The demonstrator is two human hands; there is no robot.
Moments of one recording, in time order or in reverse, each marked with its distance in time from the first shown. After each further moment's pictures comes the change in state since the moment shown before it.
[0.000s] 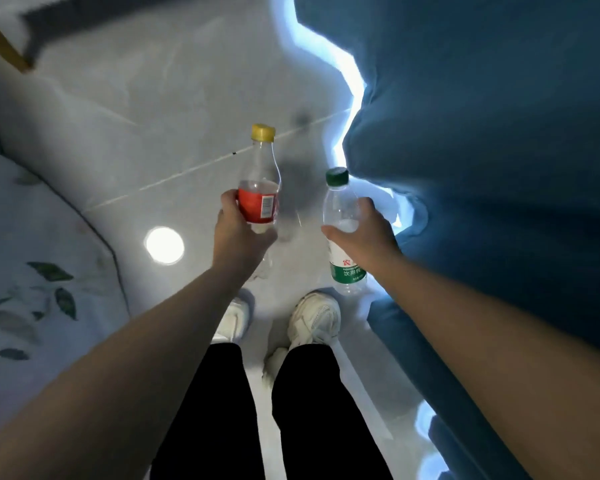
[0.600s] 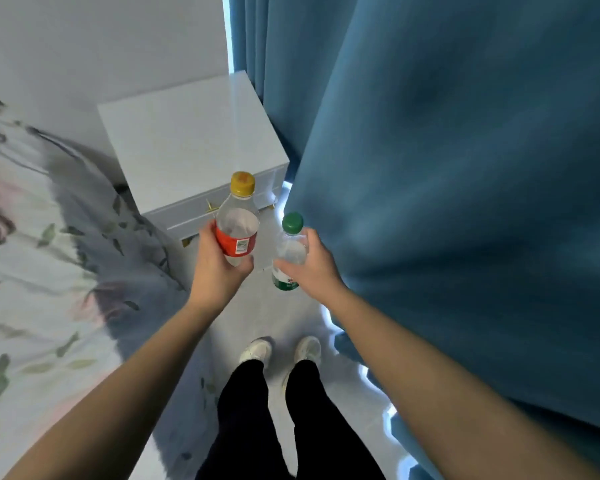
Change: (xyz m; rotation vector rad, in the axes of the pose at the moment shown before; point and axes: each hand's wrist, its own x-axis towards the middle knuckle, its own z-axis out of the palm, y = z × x) left_hand -0.348 0.308 -0.408 -0.167 0.132 0.454; right_hand -0.470 -0.295 -0.221 0.327 0.152 -0.401
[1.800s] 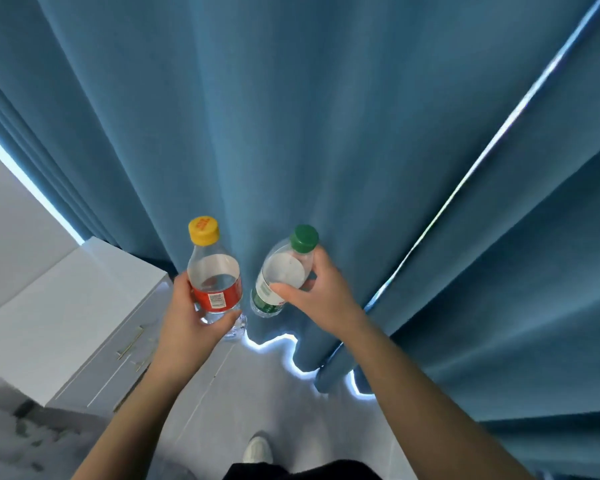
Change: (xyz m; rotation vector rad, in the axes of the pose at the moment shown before) left_hand -0.143 0.165 0.018 0.066 -0.472 0.518; right_hand -0.253 -0.003 -0.150 0.378 0.641 -0.217
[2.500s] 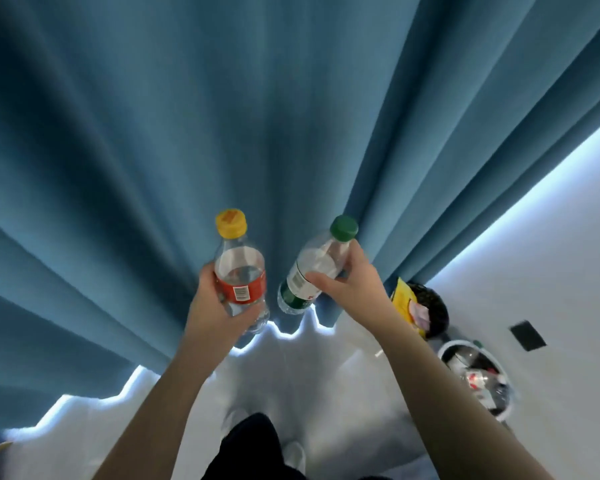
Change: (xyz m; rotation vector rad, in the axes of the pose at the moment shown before) left_hand -0.179 0.141 0.334 -0.106 -0.786 0.175; right_hand -0.323 0.121 -0.312 0.038 0.780 0.377
